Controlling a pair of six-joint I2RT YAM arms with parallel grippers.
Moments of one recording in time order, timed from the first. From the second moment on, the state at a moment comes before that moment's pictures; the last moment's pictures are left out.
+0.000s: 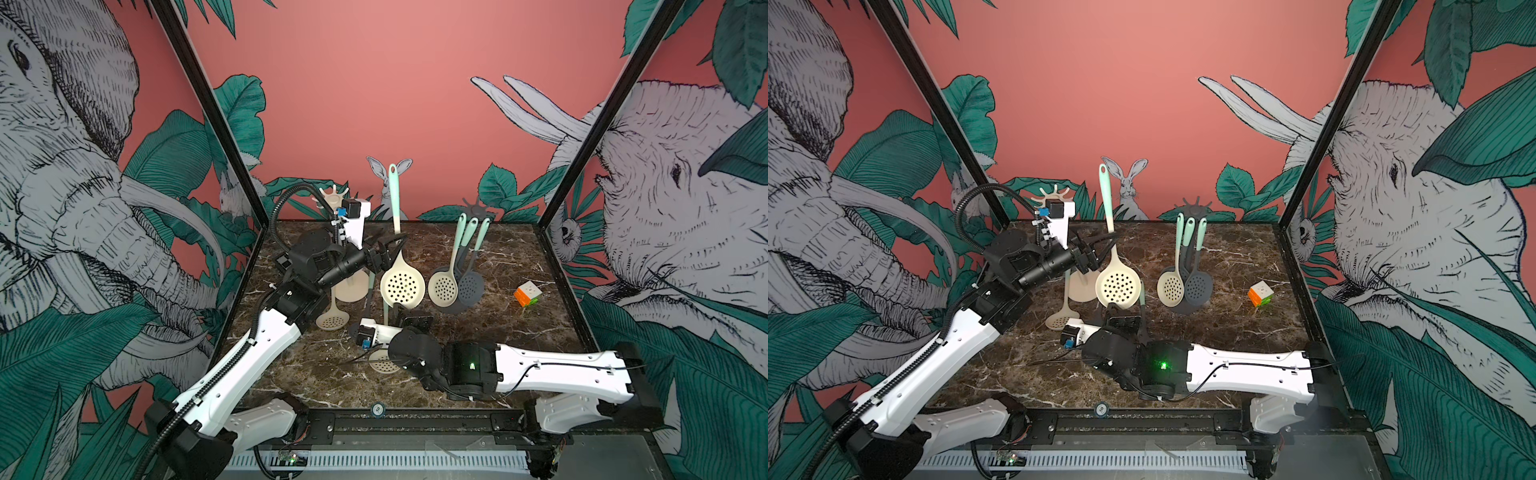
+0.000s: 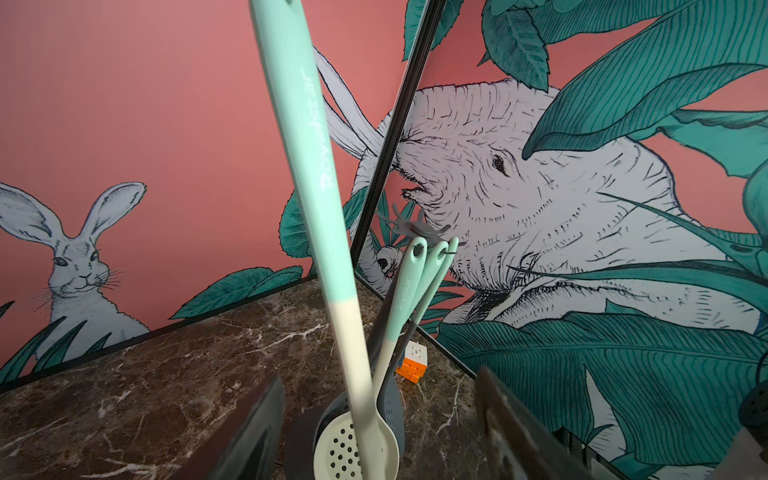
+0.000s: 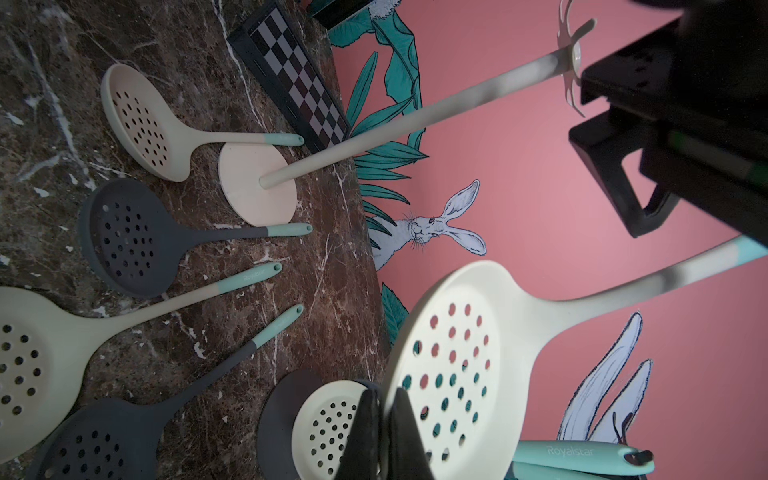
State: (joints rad) left arm -0.59 1.14 1.16 0.03 0.36 -0.35; right arm 1.46 1.41 1.25 -0.40 0.97 -0.71
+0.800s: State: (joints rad) left arm -0.59 1.20 1.17 0.11 0.42 -0.40; right arm 1.44 1.12 1.13 -0.39 0.73 -0.38
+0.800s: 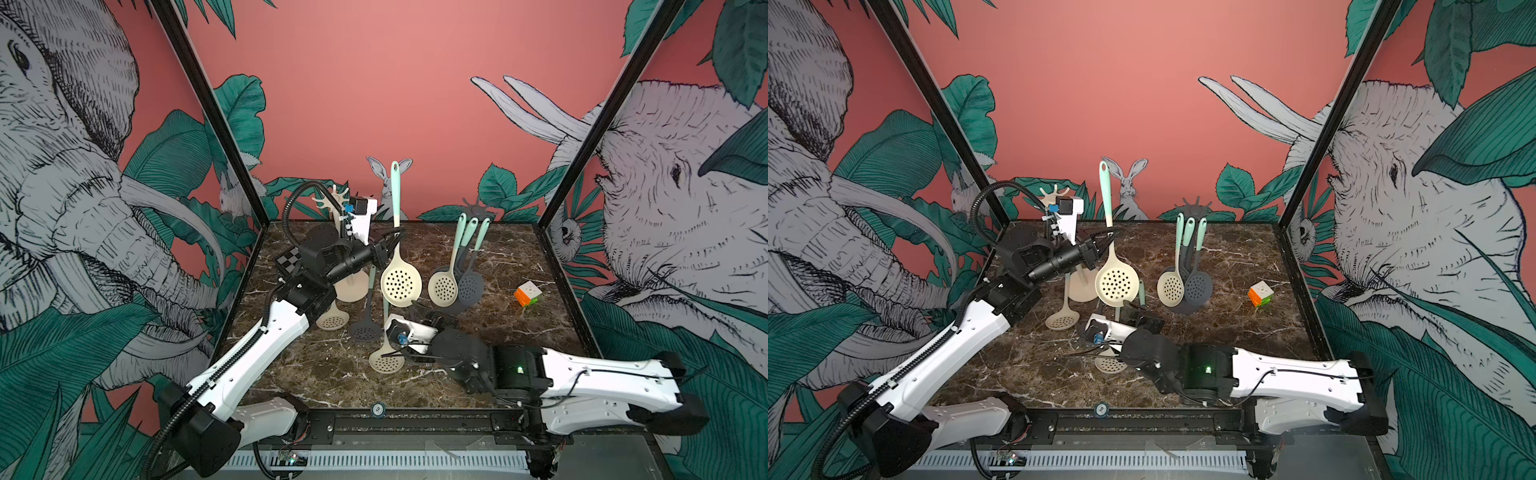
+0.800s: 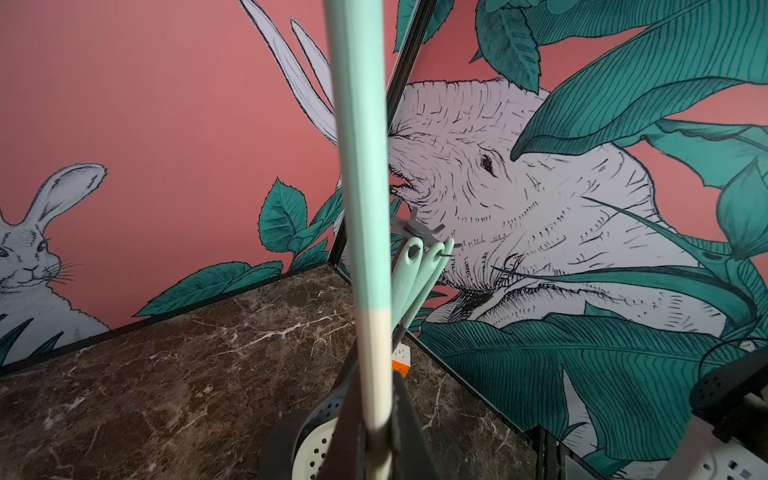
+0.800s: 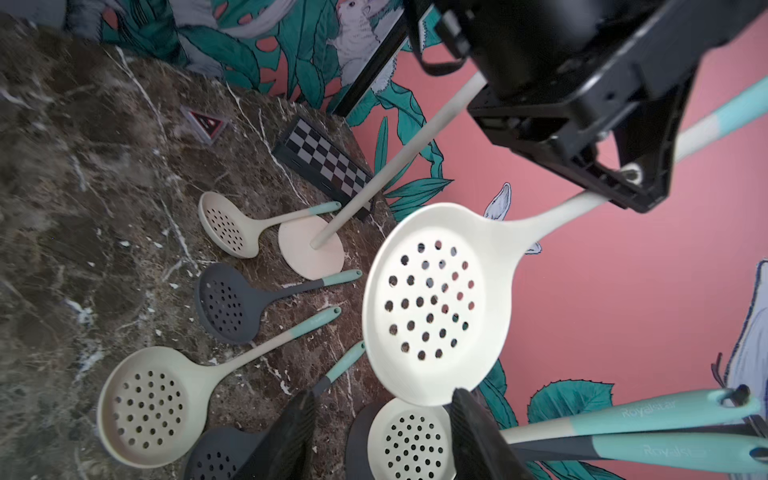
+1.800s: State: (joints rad) left arm -0.59 1.20 1.11 0.35 0.62 -0.58; right arm 1.02 1.22 1.29 -0.21 0.29 0.23
